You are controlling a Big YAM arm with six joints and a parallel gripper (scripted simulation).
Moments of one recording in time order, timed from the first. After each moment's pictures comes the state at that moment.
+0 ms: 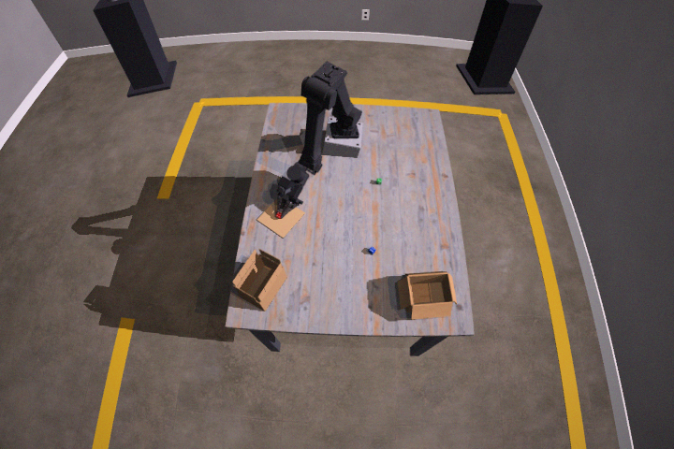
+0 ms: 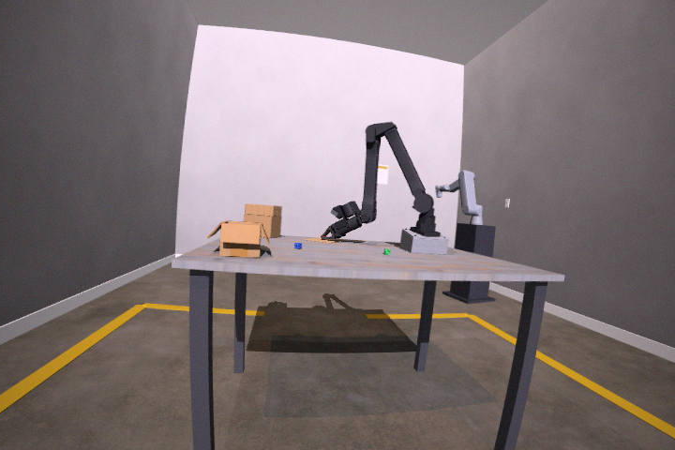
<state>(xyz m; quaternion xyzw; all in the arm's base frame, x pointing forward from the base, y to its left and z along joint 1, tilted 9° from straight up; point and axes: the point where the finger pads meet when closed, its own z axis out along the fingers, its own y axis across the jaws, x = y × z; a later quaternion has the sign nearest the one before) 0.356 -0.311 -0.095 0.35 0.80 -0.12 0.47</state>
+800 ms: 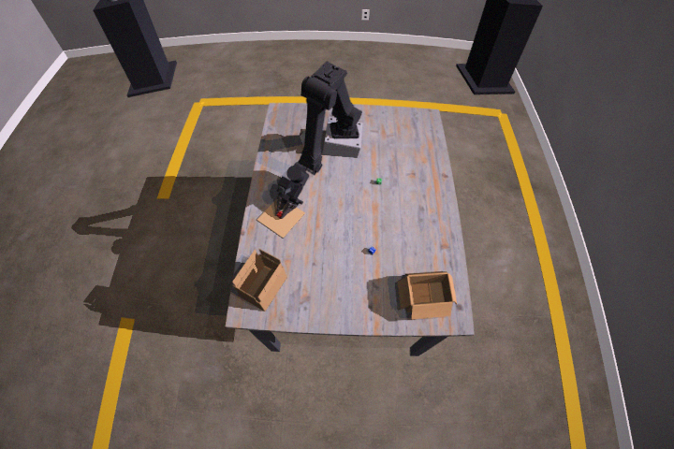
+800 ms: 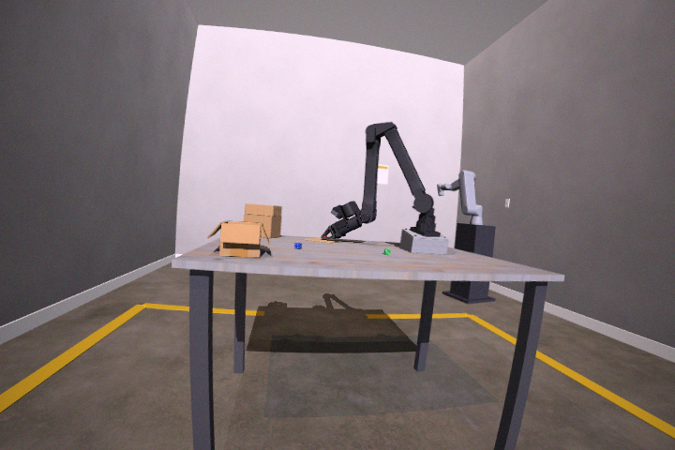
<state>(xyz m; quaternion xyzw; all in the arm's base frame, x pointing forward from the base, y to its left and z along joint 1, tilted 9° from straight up) 0.356 -0.311 -0.095 0.35 0.80 -0.12 0.47</state>
